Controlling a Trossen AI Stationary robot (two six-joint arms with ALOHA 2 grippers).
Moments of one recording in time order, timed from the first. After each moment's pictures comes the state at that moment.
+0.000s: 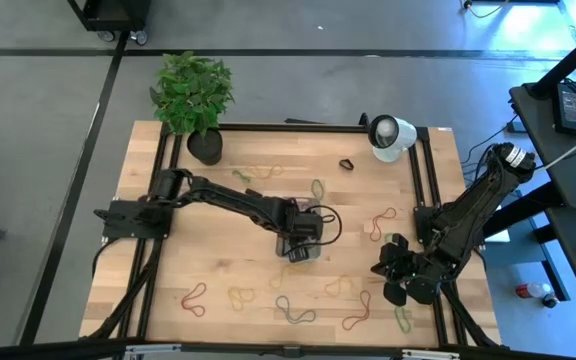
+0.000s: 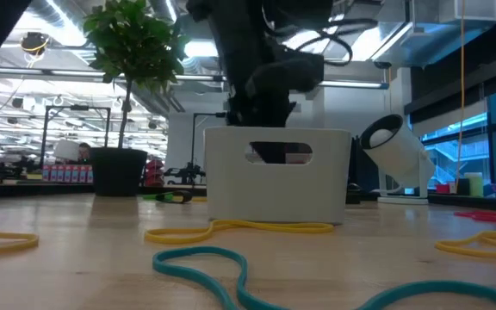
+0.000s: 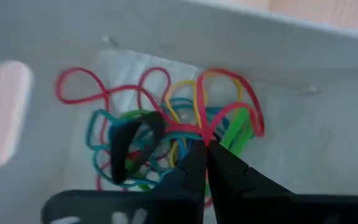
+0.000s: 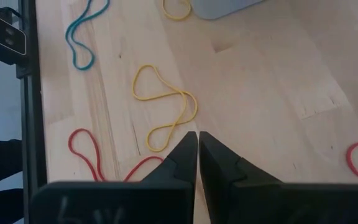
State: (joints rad) left arm -0.13 2.10 1.65 -0.75 -0.17 -0.35; right arm 0.92 1.21 0.69 -0.56 0.52 1.17
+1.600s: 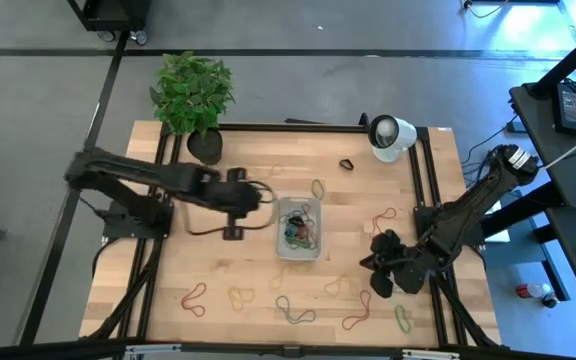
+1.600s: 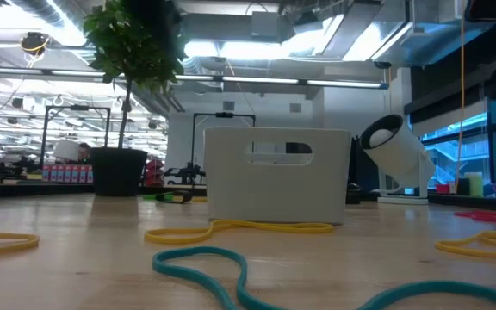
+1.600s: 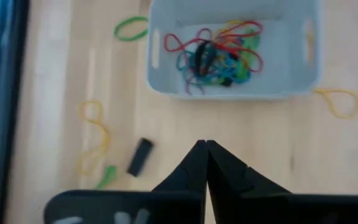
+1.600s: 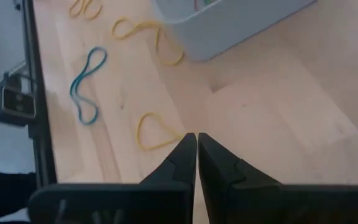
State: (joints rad) left arm -0.14 1.40 1.32 -0.99 -0.23 -0.09; right arm 0.80 1.21 0.69 -0.45 0.52 1.17
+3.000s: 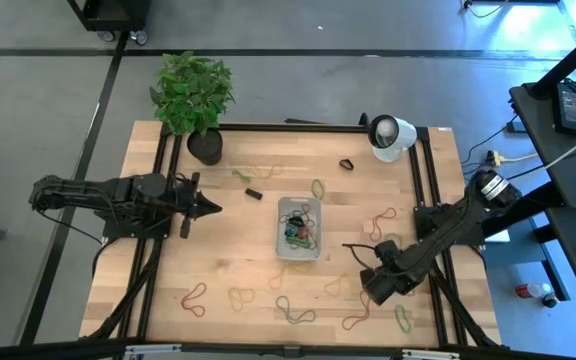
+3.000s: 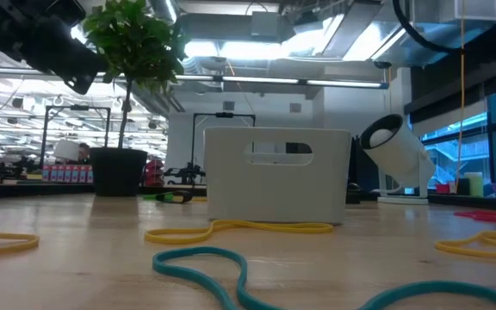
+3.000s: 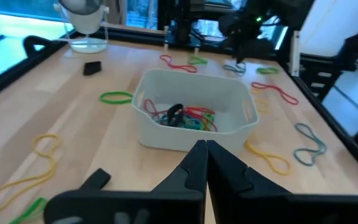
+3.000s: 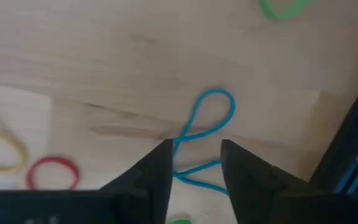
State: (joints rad) left arm -0.03 0.31 0.29 -0.26 -0.01 -0.17; right arm 0.73 1.63 0.96 -1.01 -0.09 2.00
